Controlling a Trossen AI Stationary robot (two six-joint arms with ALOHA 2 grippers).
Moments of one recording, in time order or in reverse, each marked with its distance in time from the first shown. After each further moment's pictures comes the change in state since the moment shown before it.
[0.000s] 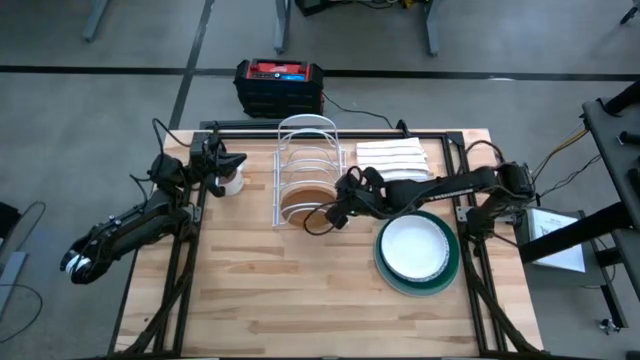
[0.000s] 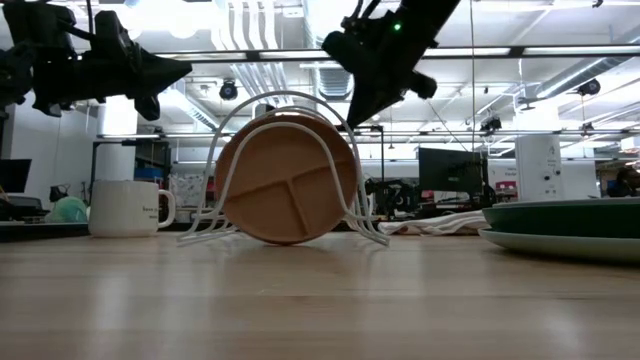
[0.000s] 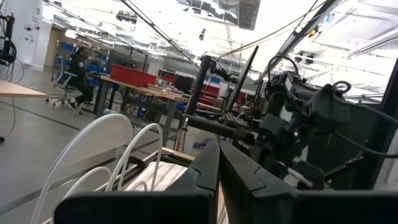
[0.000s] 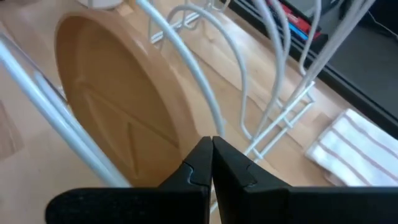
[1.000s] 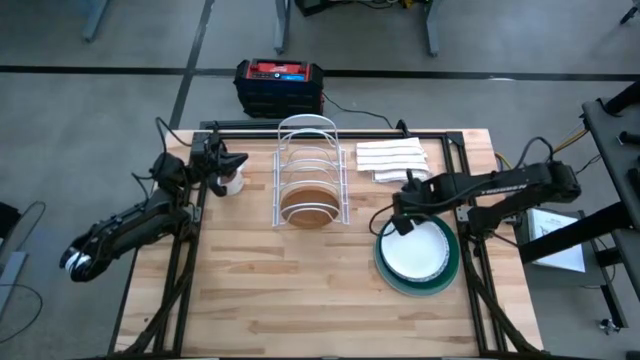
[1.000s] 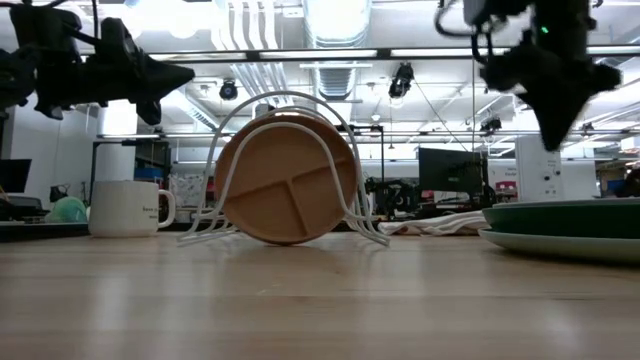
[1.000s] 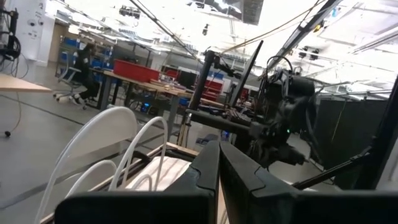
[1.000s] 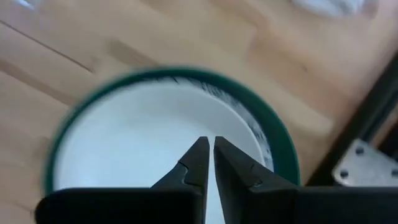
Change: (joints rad) left arm 0.000 0.034 0.000 -0.001 -0.006 0.023; right arm 0.007 -0.407 -0.297 -0.715 -0.421 0.553
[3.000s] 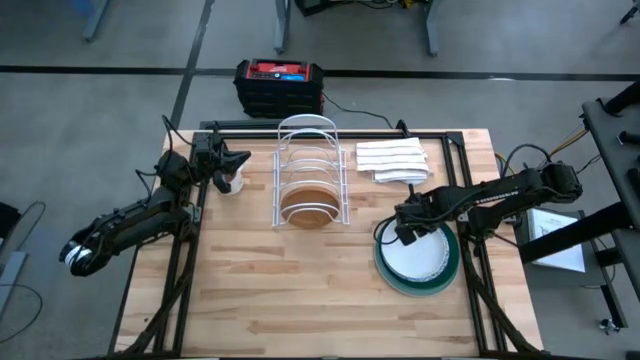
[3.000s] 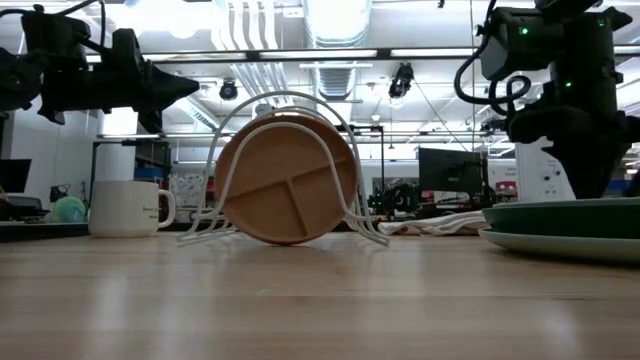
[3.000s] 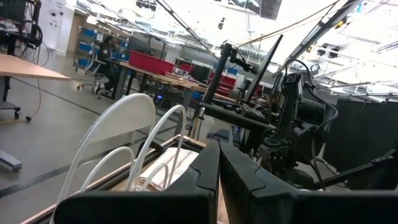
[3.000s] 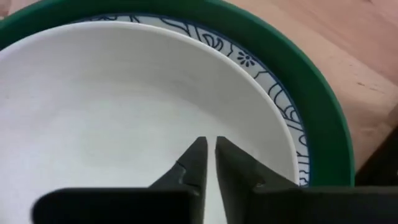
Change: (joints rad) left arm 0.000 0.068 0.000 0.005 -0.048 0.018; right arm 0.000 -0.013 -0.292 0.251 -0.111 0.039
